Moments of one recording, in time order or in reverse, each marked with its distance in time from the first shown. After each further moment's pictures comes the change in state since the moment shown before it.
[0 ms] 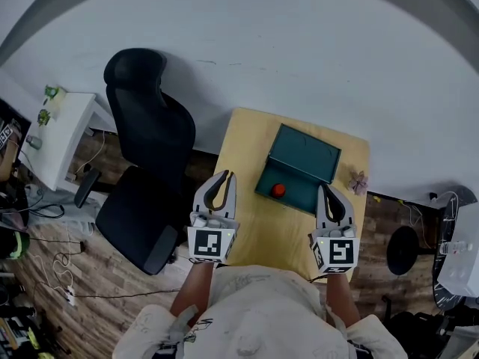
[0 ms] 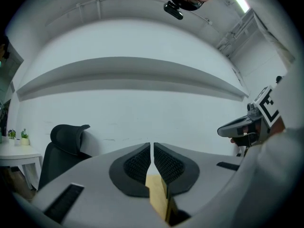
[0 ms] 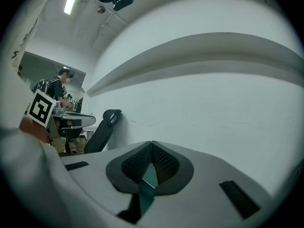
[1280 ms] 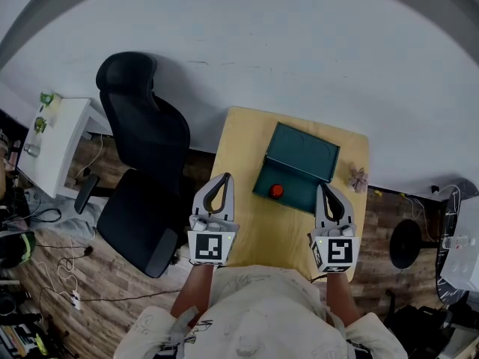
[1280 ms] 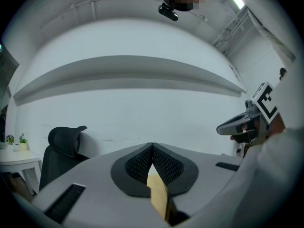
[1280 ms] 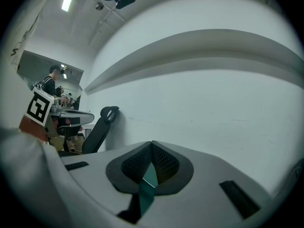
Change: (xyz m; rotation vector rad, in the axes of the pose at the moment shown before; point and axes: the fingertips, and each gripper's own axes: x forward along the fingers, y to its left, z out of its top) left arm 0.008 -0.006 -0.009 0.035 0.053 -0.011; right arm 0.006 -0.007 -0.011 0.001 0.030 -0.021
